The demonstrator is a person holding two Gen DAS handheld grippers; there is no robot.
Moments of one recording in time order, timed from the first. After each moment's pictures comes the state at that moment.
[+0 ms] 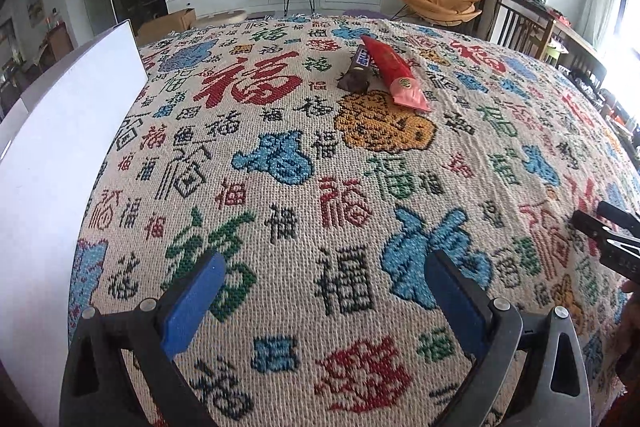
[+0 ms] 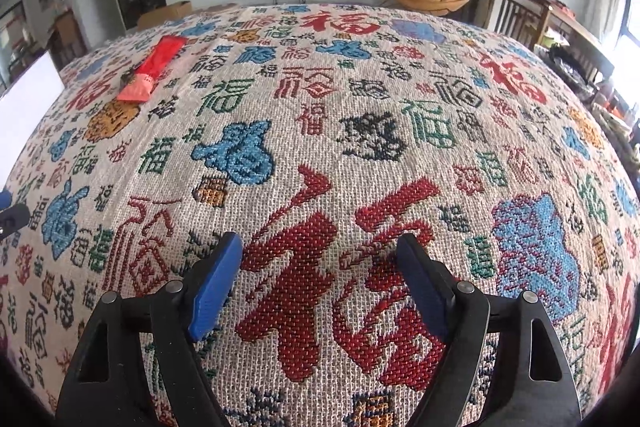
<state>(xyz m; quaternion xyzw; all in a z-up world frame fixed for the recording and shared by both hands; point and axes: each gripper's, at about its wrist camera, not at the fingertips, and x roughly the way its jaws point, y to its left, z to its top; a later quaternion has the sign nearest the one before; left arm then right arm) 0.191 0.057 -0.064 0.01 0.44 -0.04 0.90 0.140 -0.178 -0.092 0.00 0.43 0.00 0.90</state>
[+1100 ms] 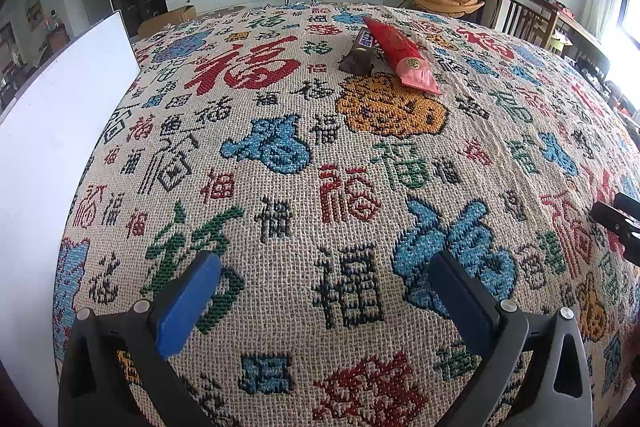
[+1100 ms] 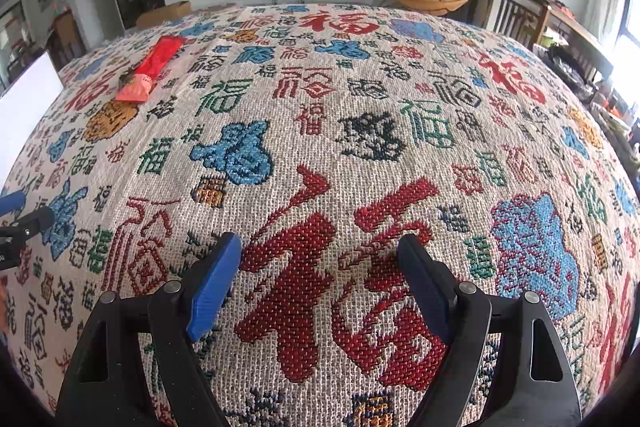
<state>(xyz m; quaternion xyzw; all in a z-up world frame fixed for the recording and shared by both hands) 0.198 0.056 -0.083 0.01 0.45 -0.04 0.89 0.140 -0.181 -0.095 0.00 0.43 0.00 0.90</state>
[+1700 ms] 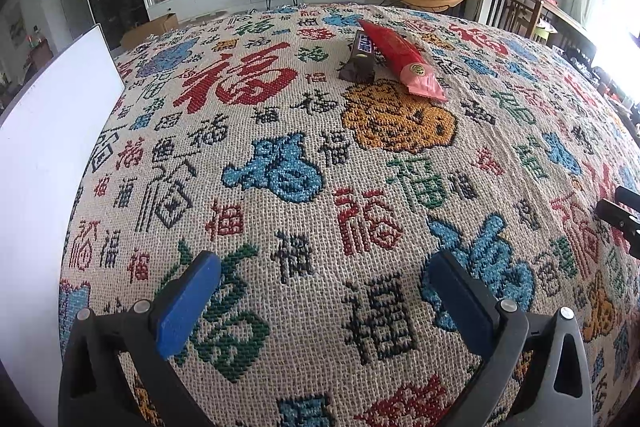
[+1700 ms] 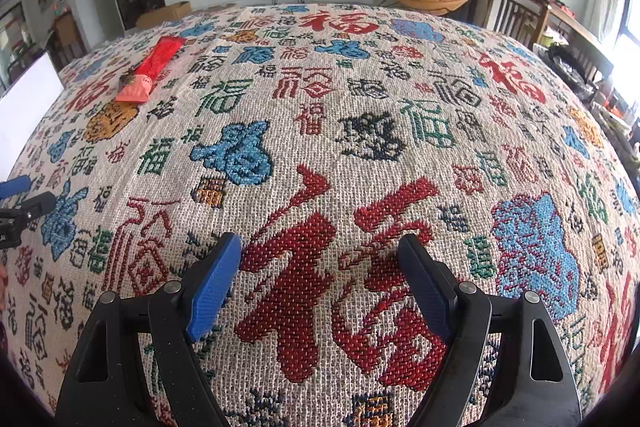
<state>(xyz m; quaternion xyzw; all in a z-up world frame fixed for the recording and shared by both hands) 0.217 0.068 -0.083 0.03 0.45 -0.07 0.89 0.140 -0.181 -0.095 0.00 0.43 0.00 0.90</state>
